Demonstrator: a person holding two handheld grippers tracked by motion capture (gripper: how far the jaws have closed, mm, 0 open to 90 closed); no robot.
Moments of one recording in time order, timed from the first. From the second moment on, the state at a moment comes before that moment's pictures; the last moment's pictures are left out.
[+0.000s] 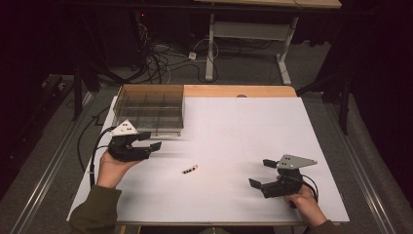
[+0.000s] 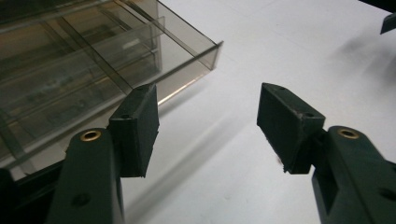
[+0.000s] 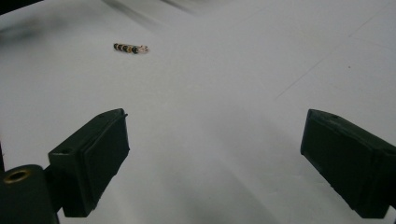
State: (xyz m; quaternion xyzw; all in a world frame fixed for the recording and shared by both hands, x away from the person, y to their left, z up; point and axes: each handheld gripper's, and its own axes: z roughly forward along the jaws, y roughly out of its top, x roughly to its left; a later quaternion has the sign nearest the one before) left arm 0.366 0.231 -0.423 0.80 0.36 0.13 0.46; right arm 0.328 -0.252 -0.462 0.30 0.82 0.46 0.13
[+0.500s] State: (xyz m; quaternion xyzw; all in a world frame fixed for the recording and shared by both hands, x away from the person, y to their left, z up) left arm 0.347 0.218 -0.435 0.80 0.34 0.14 0.47; right arm 0.327 -0.253 -0.462 0.30 0.82 0.46 0.13
